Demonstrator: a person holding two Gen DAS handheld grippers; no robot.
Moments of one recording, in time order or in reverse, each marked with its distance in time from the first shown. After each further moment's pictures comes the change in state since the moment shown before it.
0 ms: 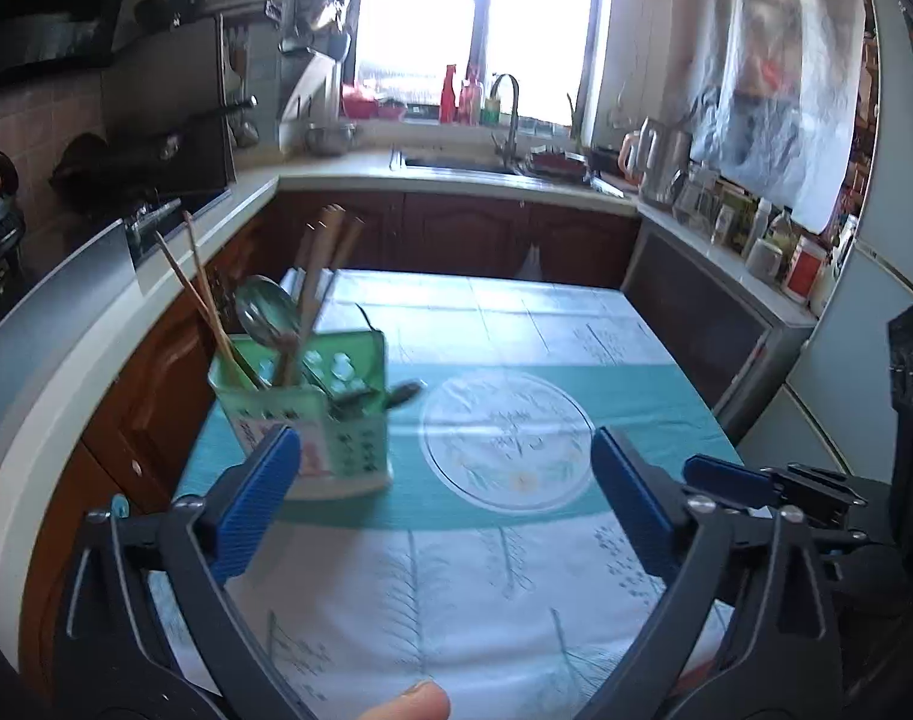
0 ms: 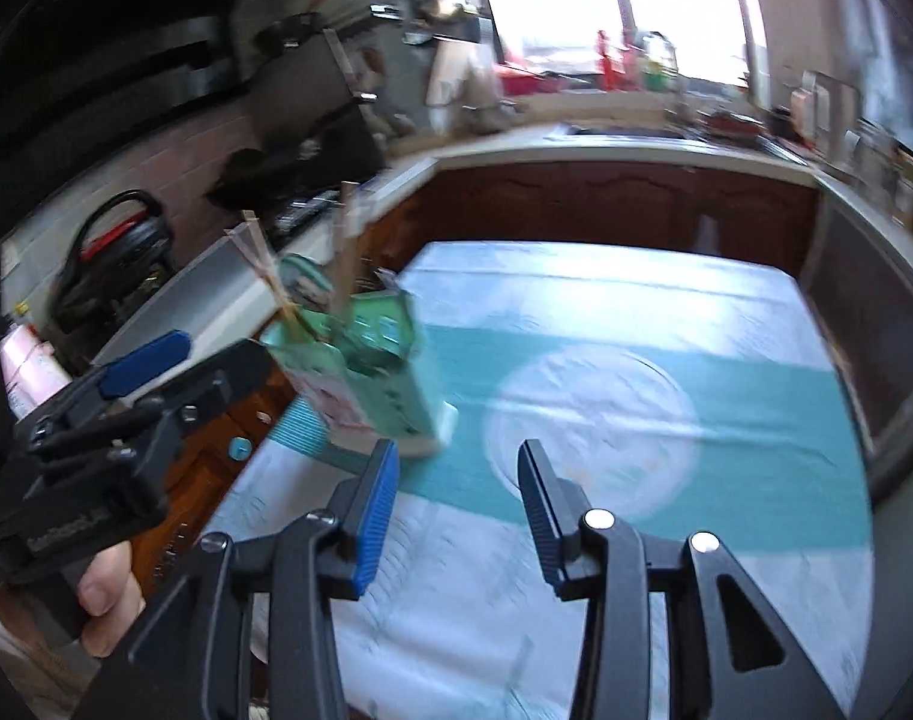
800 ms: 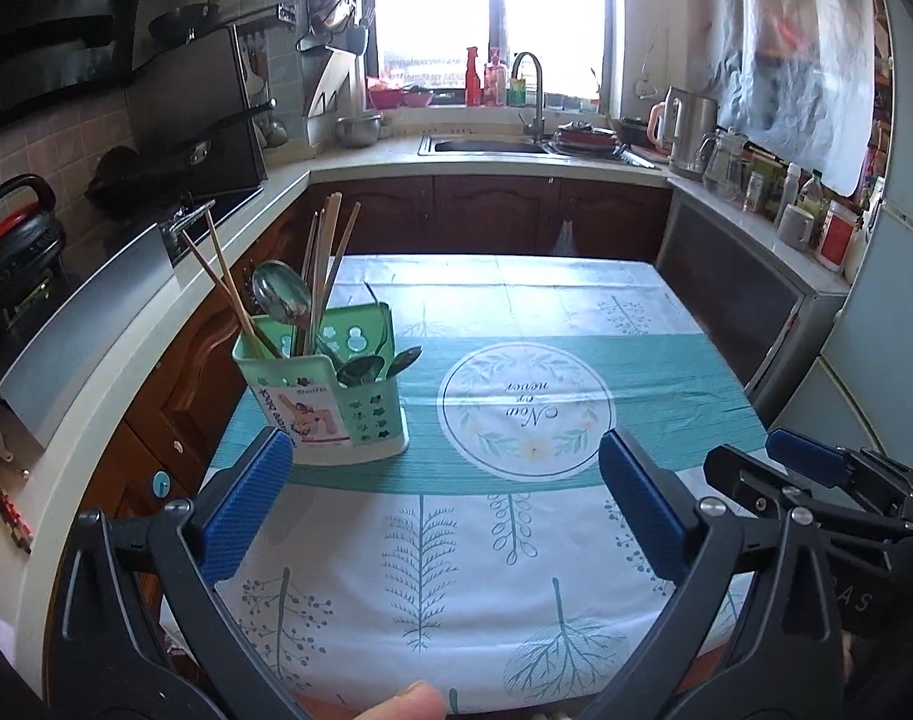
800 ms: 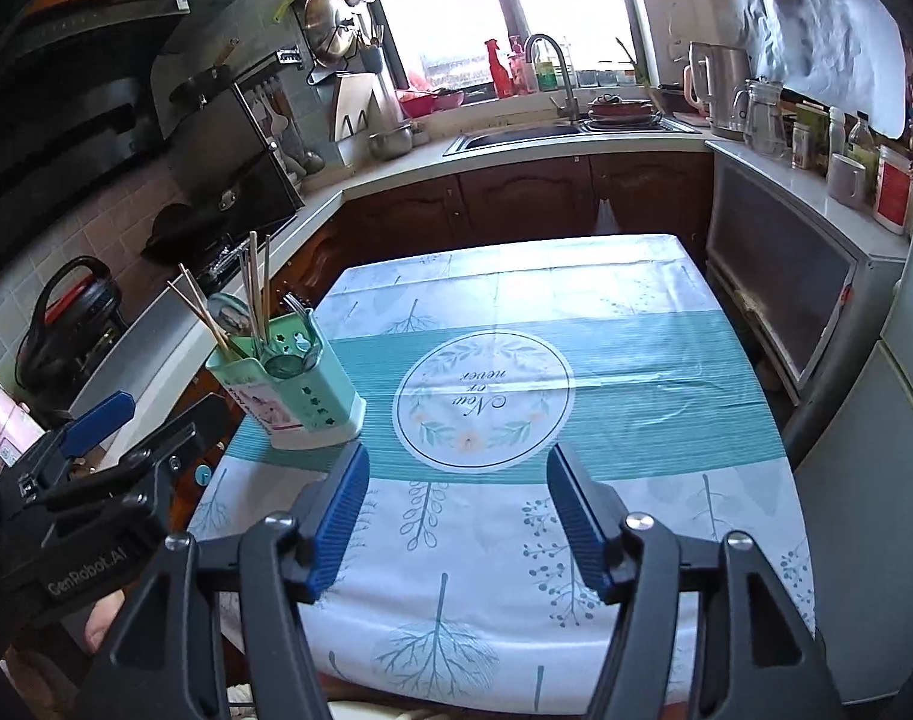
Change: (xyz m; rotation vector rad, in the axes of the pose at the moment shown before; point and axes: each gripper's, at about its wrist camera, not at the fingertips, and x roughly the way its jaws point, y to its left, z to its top) left arm -0.027 -0.035 -0.009 0.041 0.043 0.133; right arm -0.065 -0.051 -0.029 0.143 -0.057 -0.122
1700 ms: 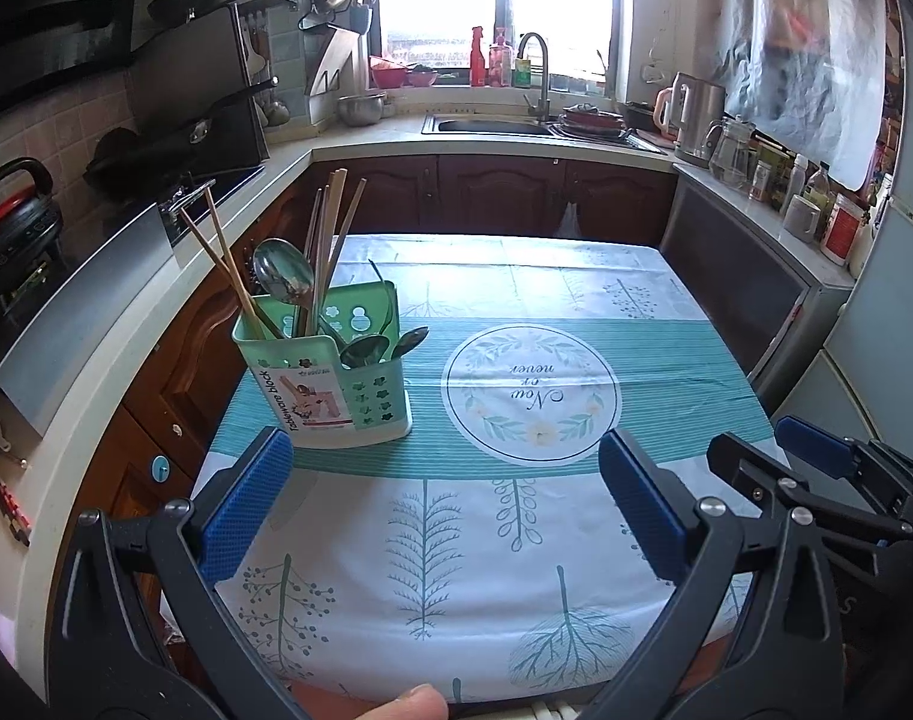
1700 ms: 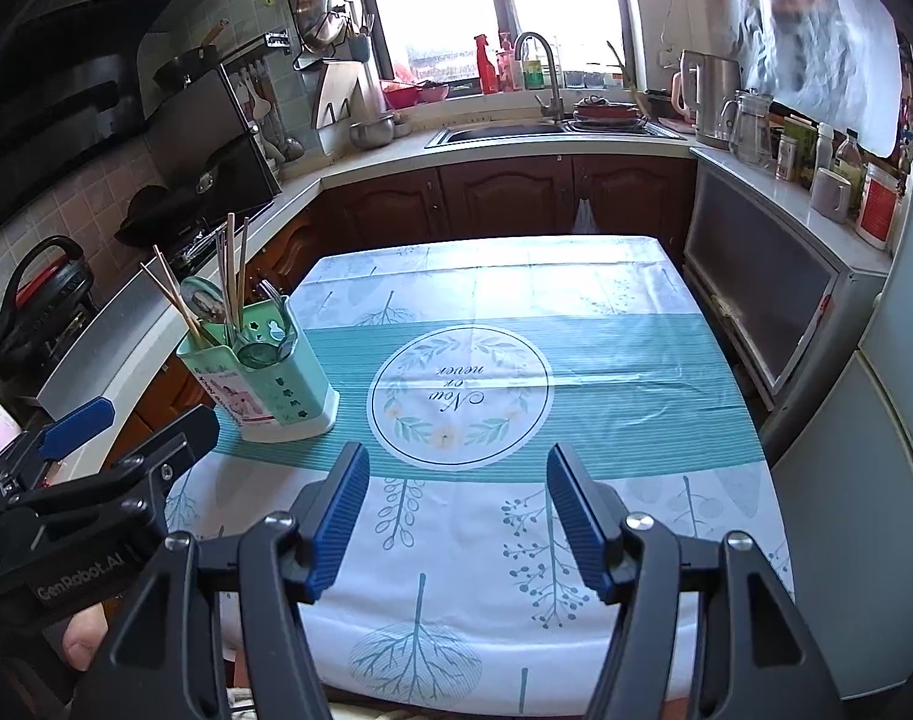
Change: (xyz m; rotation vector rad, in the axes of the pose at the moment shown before) left arm 0.010 0.005 -0.001 -0.011 0.041 -0.002; right arm 0.007 0.013 -0.002 -0.026 0.014 -0.081
